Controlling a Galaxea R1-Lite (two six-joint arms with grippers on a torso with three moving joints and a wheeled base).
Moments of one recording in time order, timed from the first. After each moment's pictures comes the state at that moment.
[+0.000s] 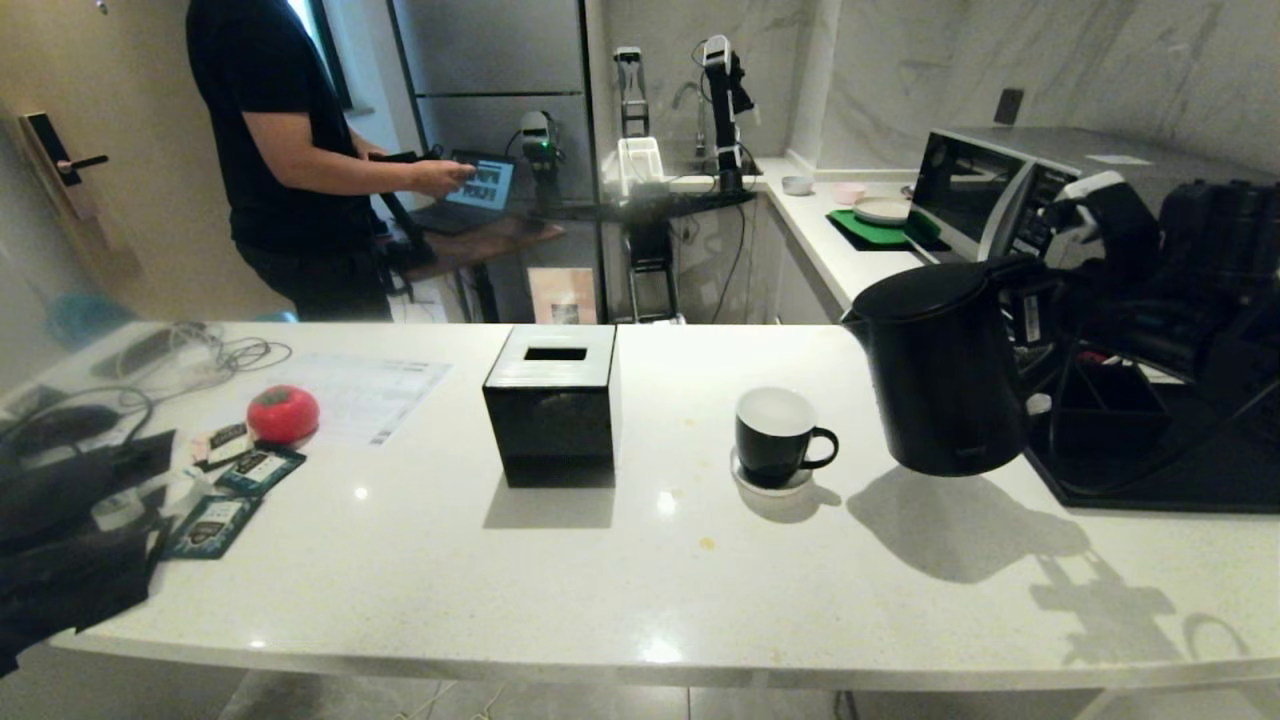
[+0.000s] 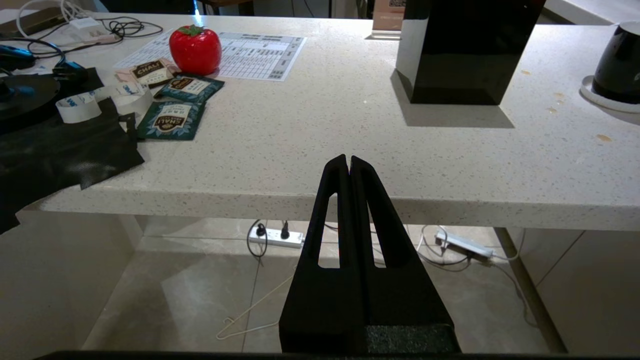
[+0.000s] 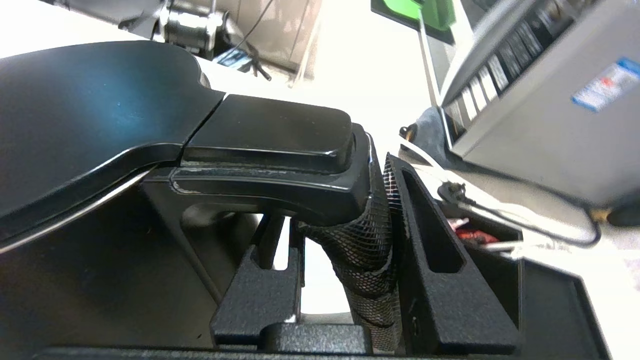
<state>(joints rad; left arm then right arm) 0.00 0.00 0.00 -0.01 0.00 -0.03 0.03 1.76 -1.09 -0.57 -0.06 -0.33</state>
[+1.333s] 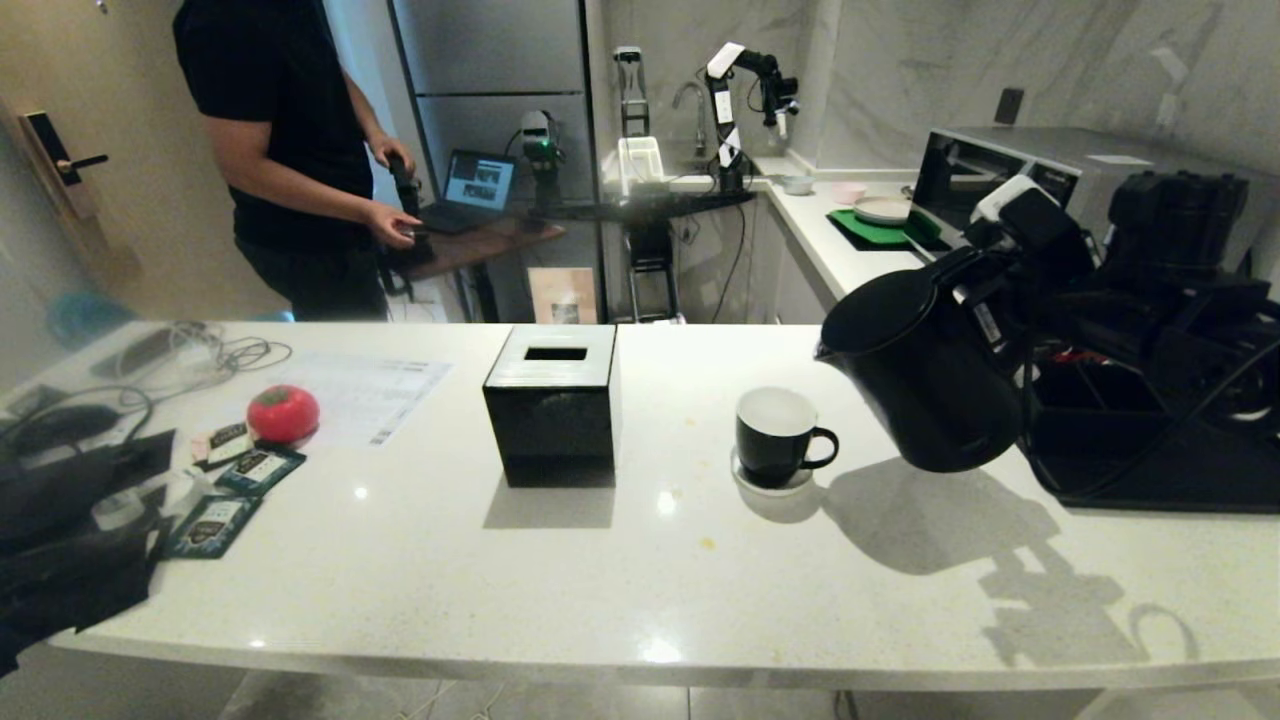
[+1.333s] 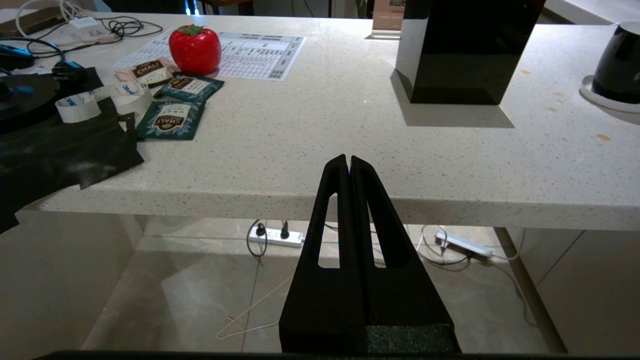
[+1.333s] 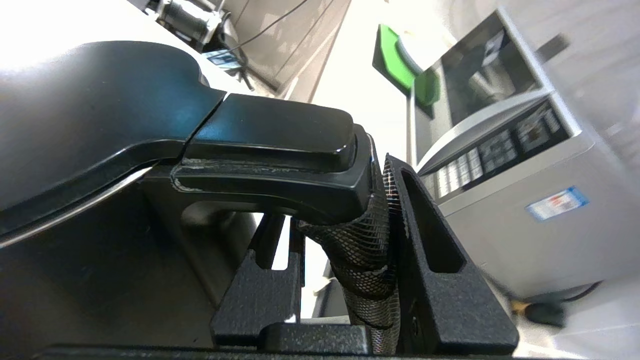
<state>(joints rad) 0.00 0.00 0.00 -0.01 0.00 -0.03 0.11 1.80 -1.14 -0.61 -0.06 -0.64</state>
